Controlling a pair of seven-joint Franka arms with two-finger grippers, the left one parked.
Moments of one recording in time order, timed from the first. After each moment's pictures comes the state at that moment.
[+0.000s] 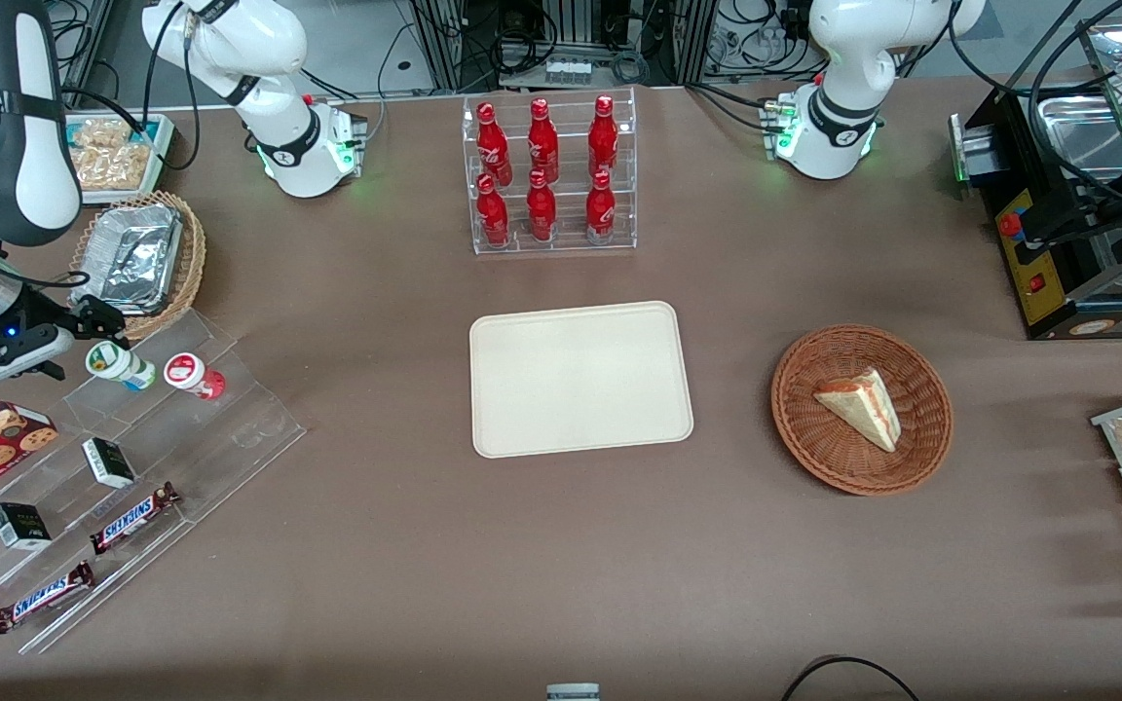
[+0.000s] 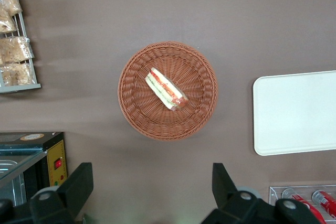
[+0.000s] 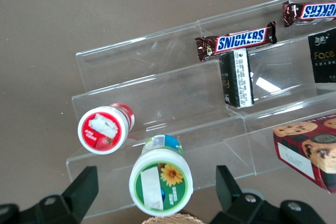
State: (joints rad) arm -0.21 -0.06 -0.09 -2.21 0.05 2.23 -0.80
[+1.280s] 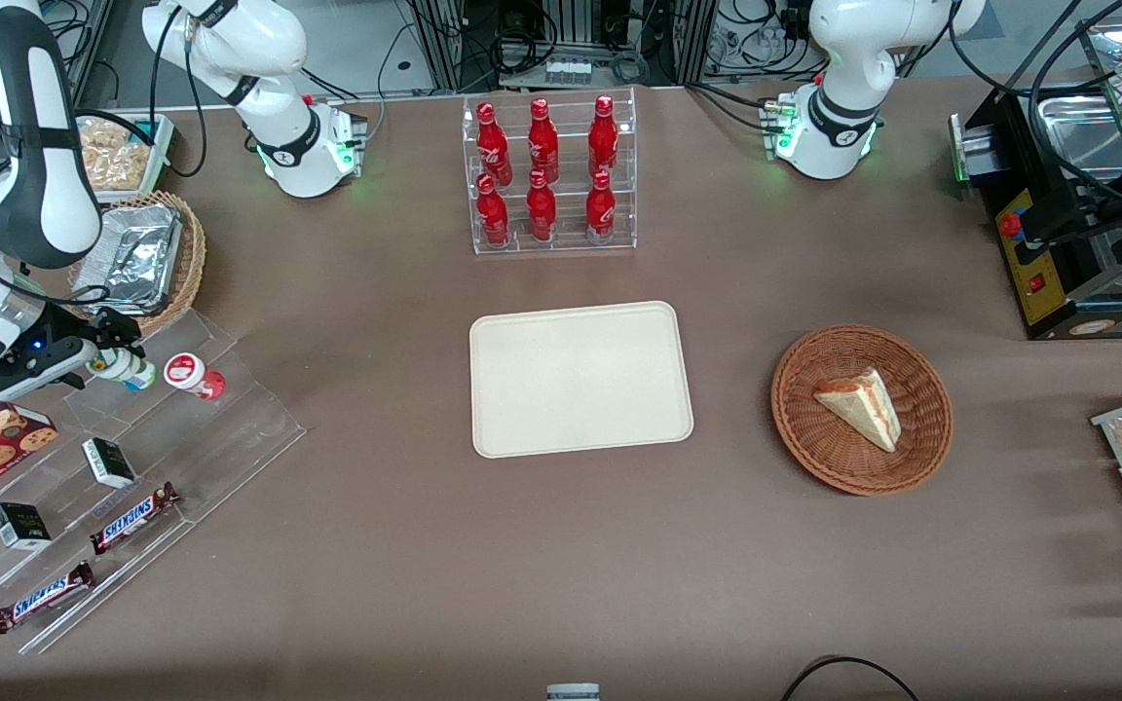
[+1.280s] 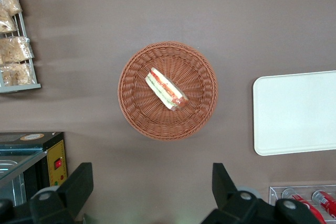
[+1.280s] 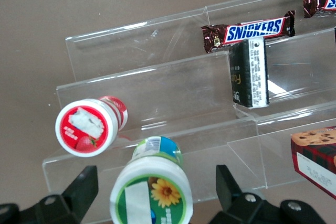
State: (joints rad) arm -0.22 -0.01 -0.10 -2.25 0.05 2.30 -0.87
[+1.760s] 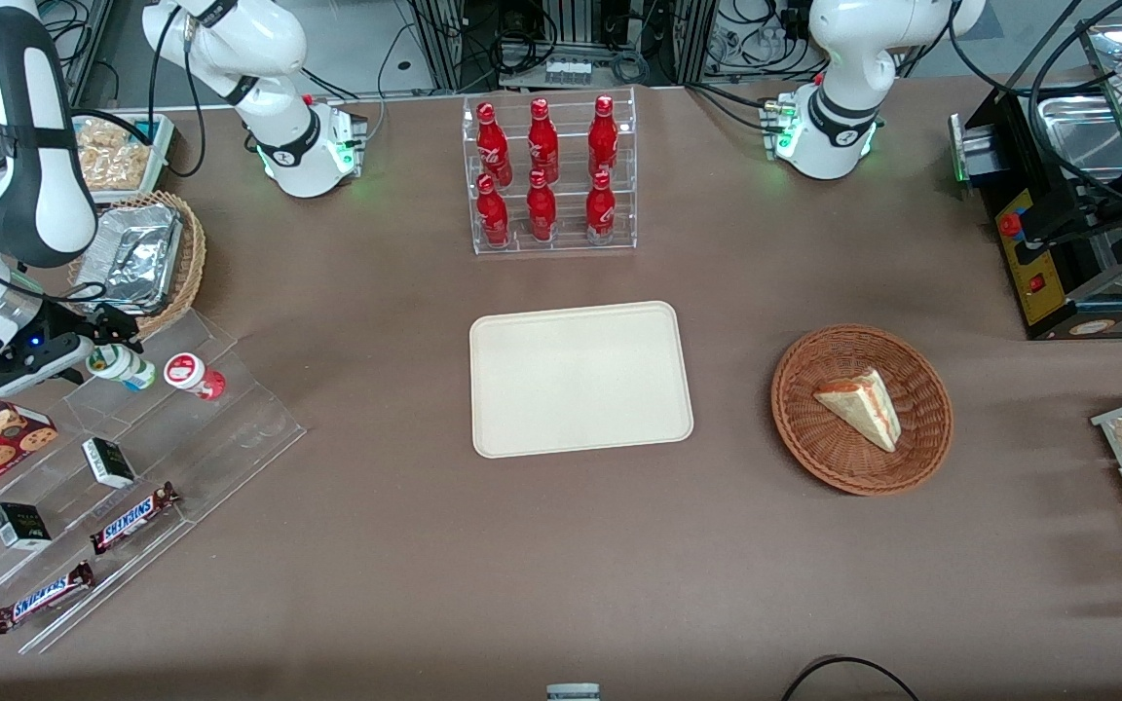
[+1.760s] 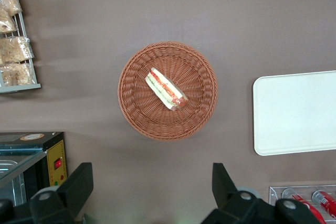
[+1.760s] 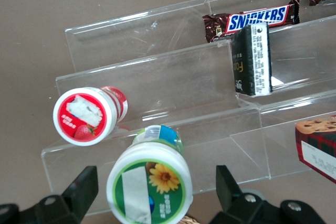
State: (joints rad) arm -0.23 -0.02 -0.10 -2.26 0.05 2.28 -0.87
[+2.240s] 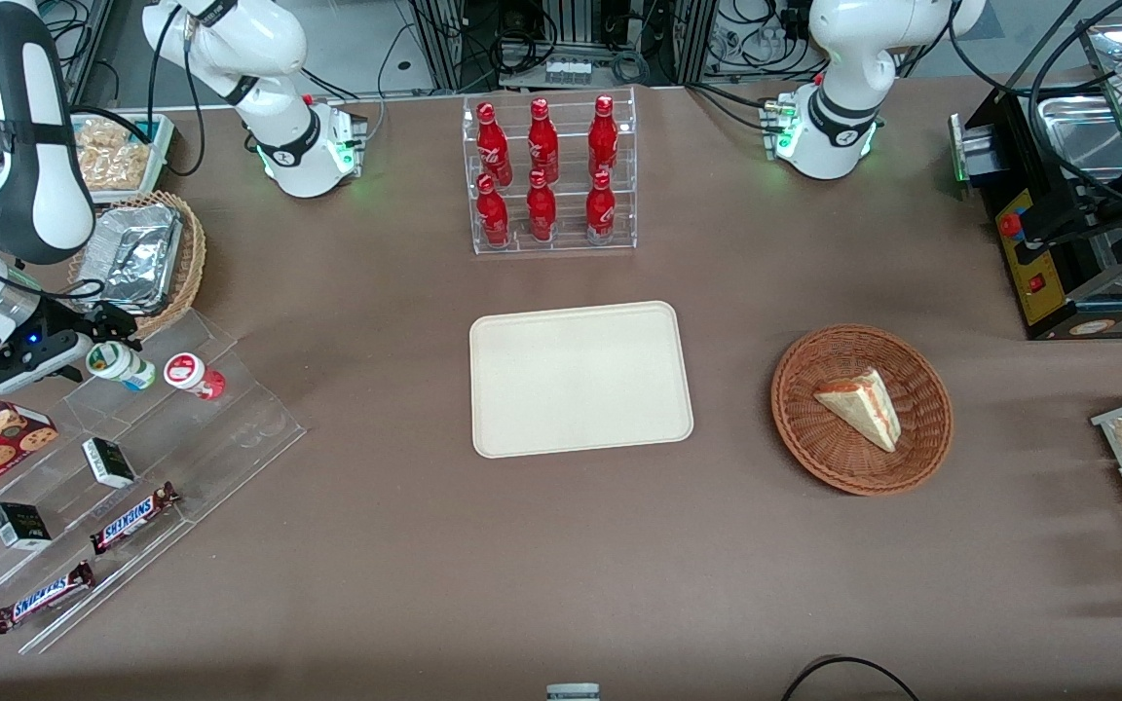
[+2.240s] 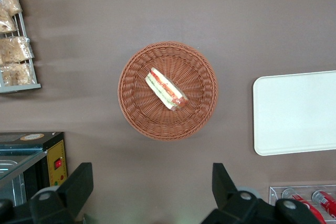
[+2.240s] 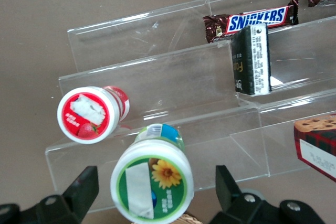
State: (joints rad) arm -0.23 -0.03 -0.10 -2.26 0.05 2.27 -0.87
